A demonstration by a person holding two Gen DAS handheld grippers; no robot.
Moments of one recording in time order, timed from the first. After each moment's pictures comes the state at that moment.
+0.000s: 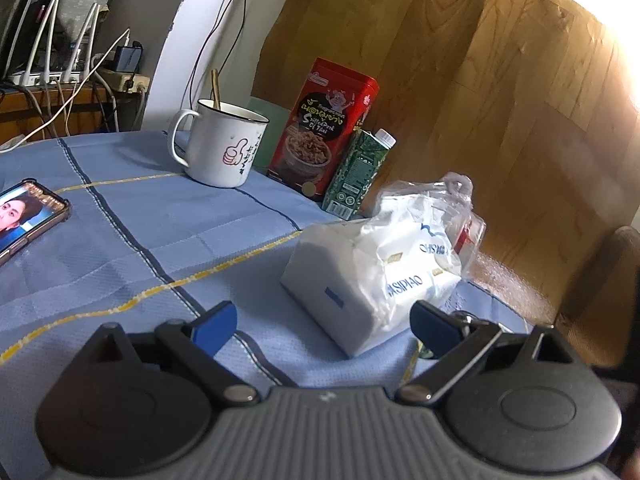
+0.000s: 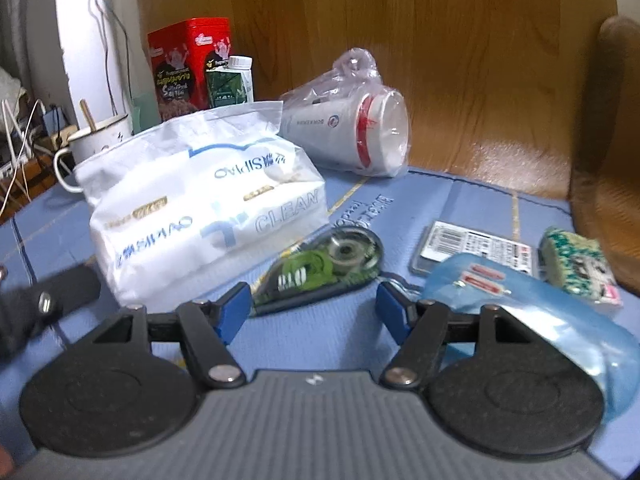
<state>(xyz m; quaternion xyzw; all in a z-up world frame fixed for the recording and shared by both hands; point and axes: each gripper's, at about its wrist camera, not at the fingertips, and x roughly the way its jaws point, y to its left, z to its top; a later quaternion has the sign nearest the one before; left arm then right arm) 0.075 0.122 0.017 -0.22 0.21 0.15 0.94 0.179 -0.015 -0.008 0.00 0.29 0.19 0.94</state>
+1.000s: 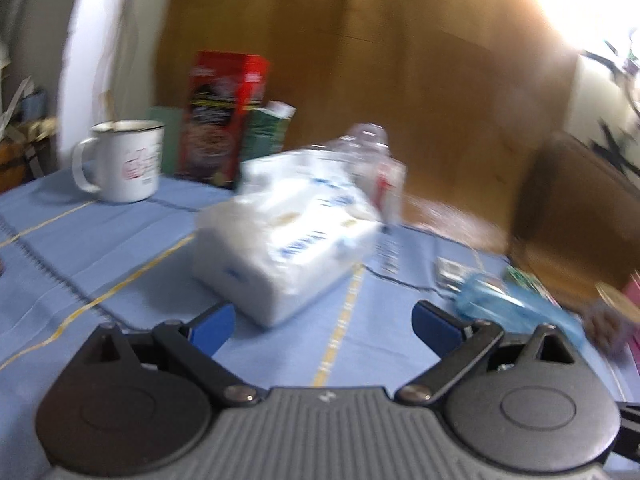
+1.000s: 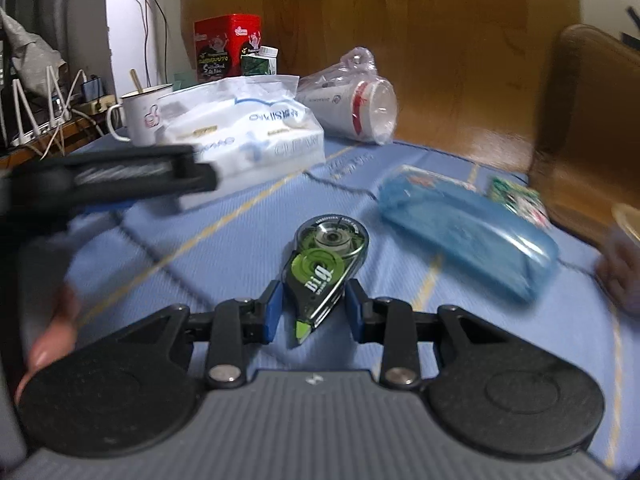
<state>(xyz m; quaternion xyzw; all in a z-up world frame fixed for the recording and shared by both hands) 0.085 0.073 0.019 -0.10 0.24 0.03 0.97 0.065 -0.078 -0.018 -0.04 0.27 0.21 0.94</state>
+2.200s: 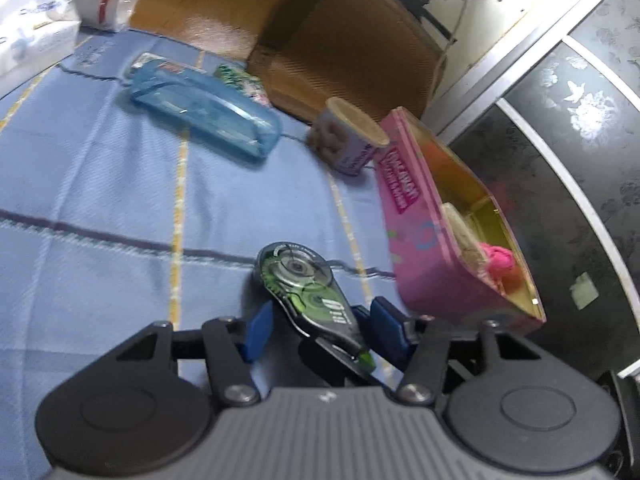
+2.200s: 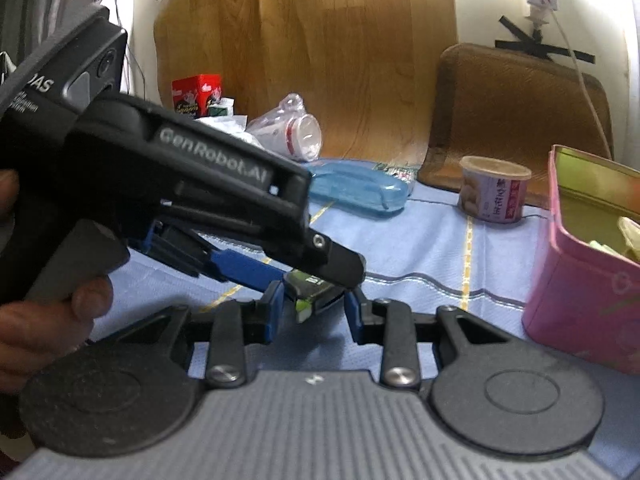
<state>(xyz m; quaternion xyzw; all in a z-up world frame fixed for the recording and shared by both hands) 0.052 -0.041 0.022 -0.19 0.44 -0.31 0.82 -0.050 -0.160 -0.030 0.01 0.18 0.15 0.97</state>
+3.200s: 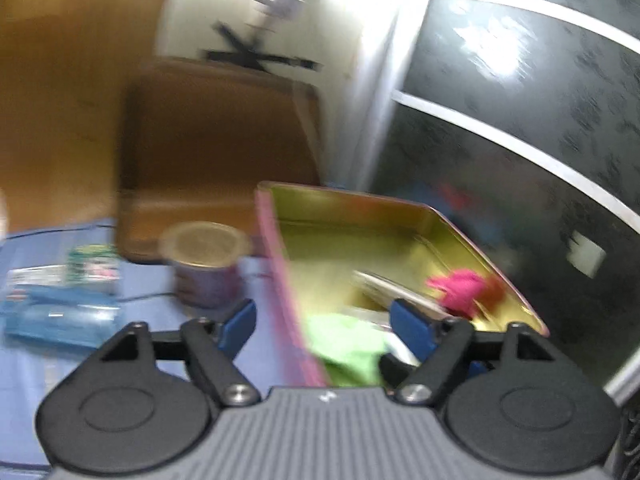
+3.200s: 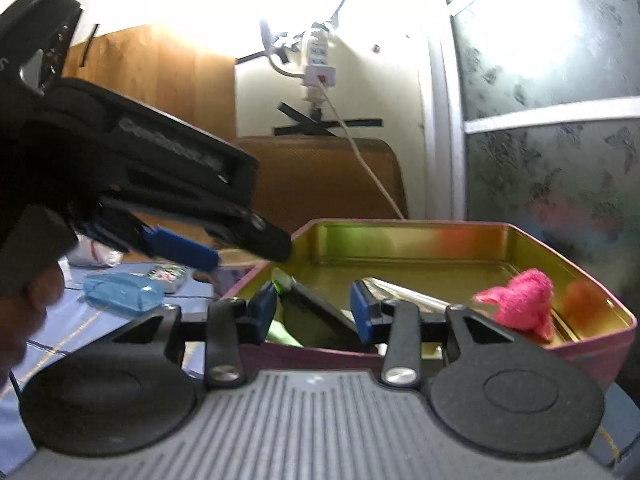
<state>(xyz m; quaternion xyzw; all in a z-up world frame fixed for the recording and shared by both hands) 0.058 -0.175 0.097 -0.01 0.29 -0.34 0.89 -0.072 -0.269 -0.012 0.04 0.05 -0.08 0.99</state>
